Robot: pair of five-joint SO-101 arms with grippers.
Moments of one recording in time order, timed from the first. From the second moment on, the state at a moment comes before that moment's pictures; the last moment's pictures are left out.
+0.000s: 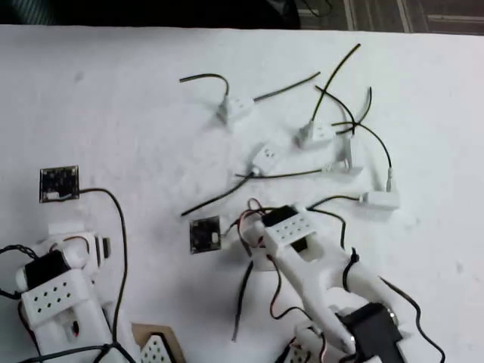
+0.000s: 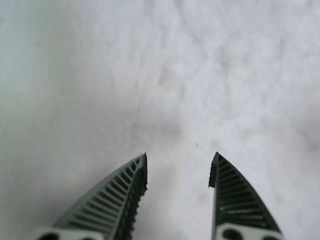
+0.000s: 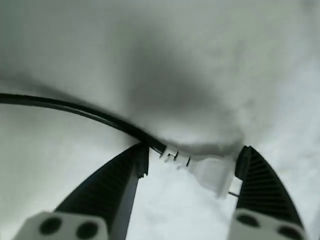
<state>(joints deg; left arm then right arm) -34.6 -61.0 74.6 62.2 -19.5 -30.8 -12.4 56.4 50.4 67.4</state>
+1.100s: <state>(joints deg) -34.6 -61.0 74.6 62.2 -19.5 -33.1 -2.8 32.6 64.9 12.4</state>
